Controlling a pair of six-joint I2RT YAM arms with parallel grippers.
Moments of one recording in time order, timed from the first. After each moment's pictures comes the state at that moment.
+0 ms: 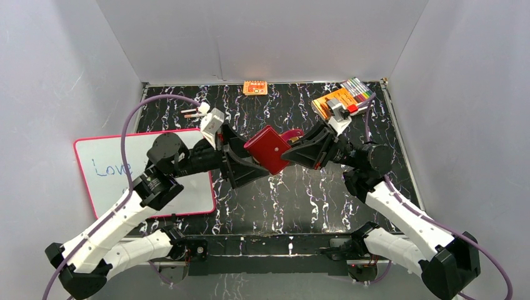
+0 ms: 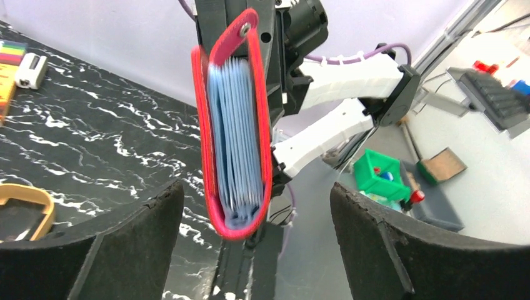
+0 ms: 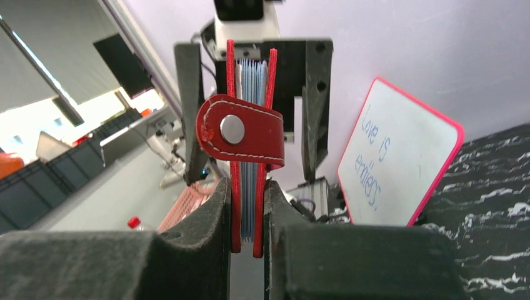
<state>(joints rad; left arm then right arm) -0.81 0.87 1.05 -0.06 0.58 -0.48 0.61 0.94 0.71 0.90 -0.86 1.05</state>
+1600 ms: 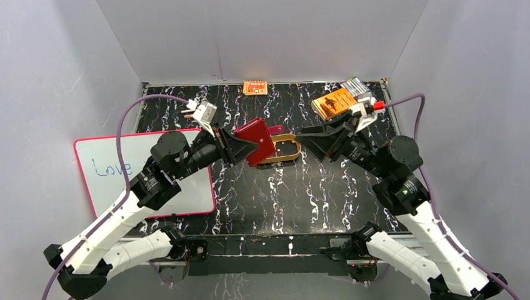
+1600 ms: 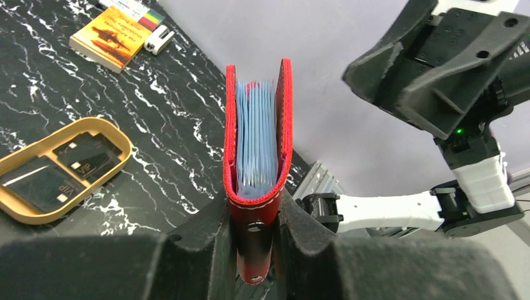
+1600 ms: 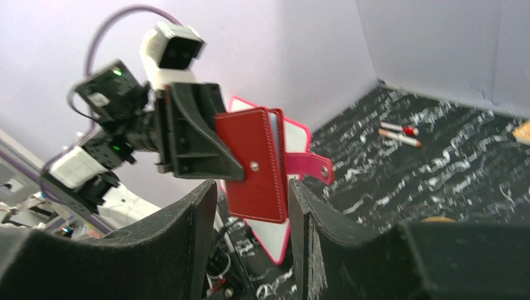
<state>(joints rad) -0.81 0.87 1.05 -0.18 0.18 -0.60 0.63 0.72 0.98 0.02 -0.42 0.61</state>
